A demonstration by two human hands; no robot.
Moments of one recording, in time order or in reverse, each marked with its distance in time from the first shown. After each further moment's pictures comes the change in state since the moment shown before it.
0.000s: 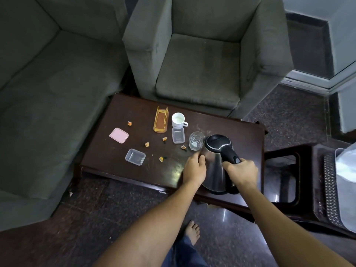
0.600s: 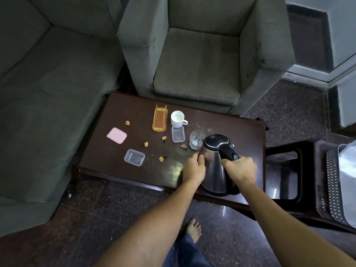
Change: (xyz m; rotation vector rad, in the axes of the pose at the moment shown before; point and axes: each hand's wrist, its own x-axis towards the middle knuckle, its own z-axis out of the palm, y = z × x) left_hand 0.018 -0.010 -0.001 -0.007 -0.048 -0.040; right_hand 0.009 -0.010 0.014 -0.103 -0.037 0.045
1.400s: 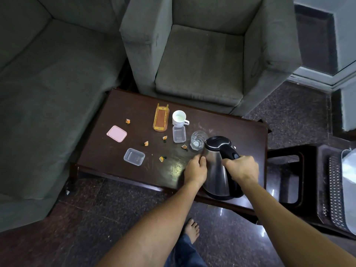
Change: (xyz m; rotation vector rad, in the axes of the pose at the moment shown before) left_hand 0.005 0.000 0.002 -0.018 -0.023 -0.029; right_hand 0.008 -0.015 -0.001 -0.082 -0.014 0.025
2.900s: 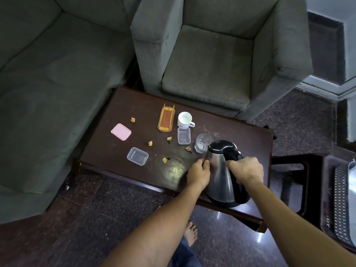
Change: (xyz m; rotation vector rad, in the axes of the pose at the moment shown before) left_hand 0.006 -0.005 -0.004 -0.072 -0.034 -0.061; right_hand 0.005 -0.019 0.000 -0.106 -0.045 0.001
